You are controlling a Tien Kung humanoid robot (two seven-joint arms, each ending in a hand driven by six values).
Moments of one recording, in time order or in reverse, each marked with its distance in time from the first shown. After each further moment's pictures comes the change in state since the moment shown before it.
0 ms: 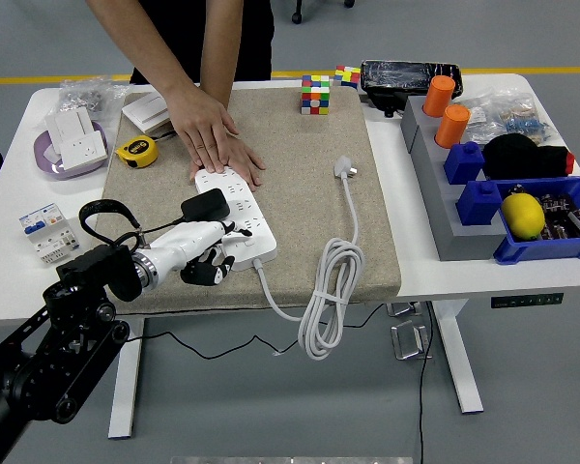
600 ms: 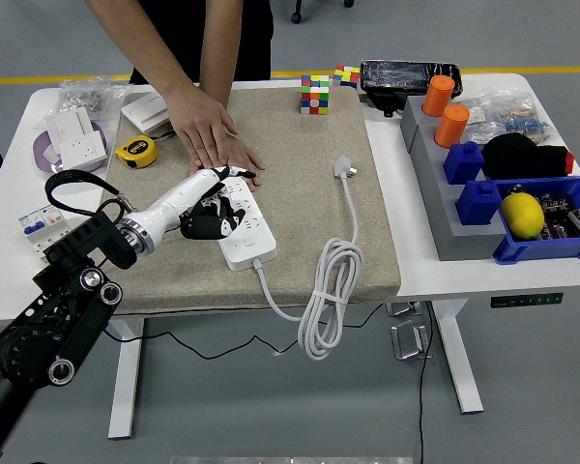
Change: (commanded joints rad) left arm -0.078 -0.039 -0.099 0.116 -0.411 0.032 -0.021; right arm 0.003 0.000 0.002 0.001 -0.001 0.000 -0.001
